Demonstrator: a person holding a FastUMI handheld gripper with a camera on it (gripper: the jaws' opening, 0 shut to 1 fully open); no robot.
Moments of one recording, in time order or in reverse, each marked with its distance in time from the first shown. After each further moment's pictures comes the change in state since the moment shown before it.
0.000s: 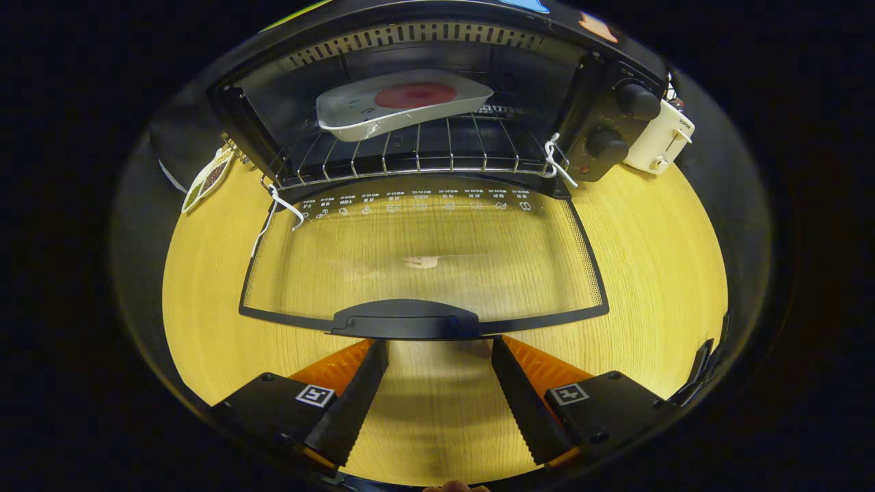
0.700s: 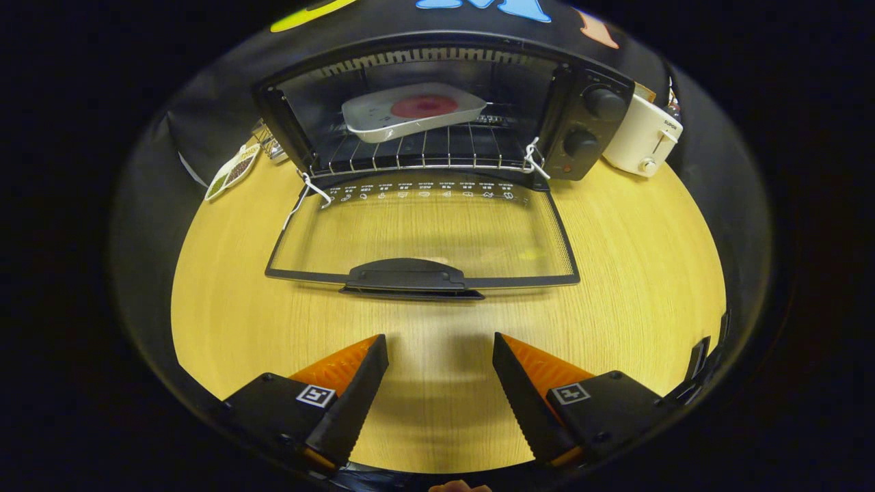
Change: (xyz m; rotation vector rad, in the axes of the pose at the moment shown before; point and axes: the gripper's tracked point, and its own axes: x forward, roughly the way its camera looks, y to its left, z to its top) arm -0.025 -0.004 -0.023 -0.033 -0.024 0.034
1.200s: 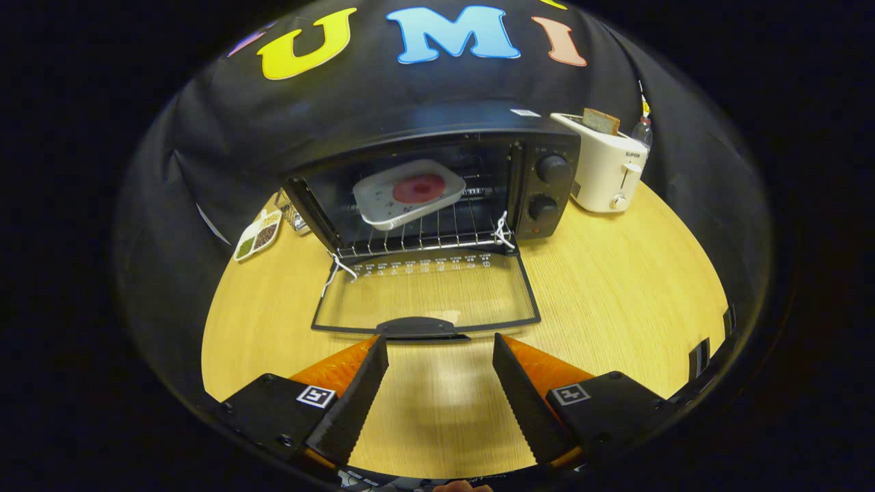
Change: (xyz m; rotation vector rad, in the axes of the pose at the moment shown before) arm -0.055 -0.007 0.033 0.104 -0.229 0.058
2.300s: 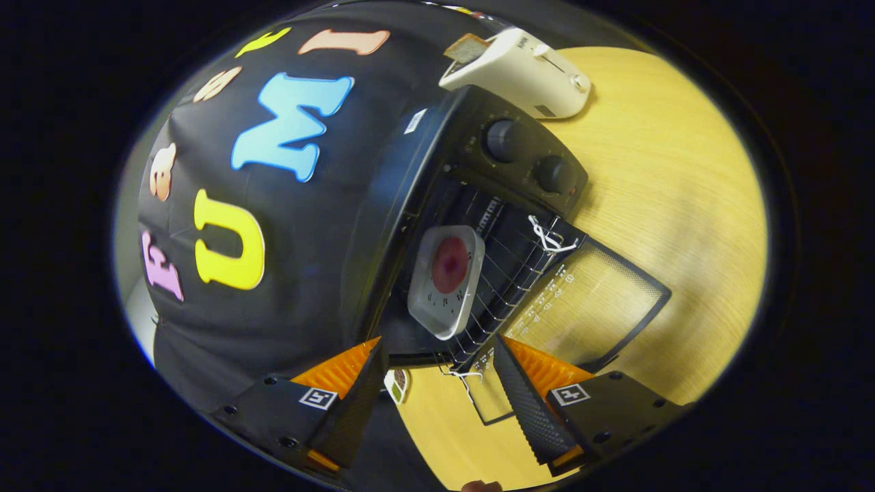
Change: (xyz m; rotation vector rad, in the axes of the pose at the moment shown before) arm 0.003 0.046 0.120 0.799 -0.158 0.449
